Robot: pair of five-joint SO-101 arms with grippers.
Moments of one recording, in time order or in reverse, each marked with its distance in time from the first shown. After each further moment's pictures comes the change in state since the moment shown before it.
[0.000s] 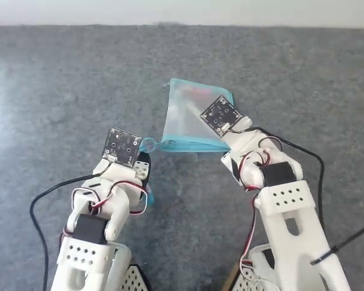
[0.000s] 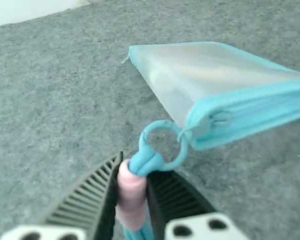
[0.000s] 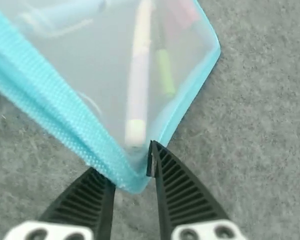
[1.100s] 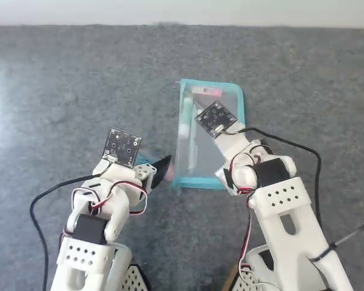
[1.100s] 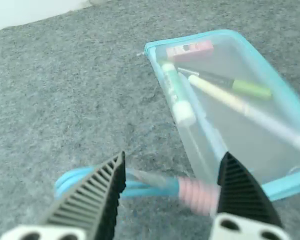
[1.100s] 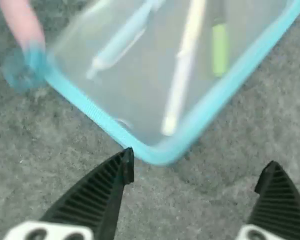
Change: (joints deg) left arm 1.0 0.0 0.4 0.0 0.0; right arm -7.5 0.2 -6.2 19.2 -12.7
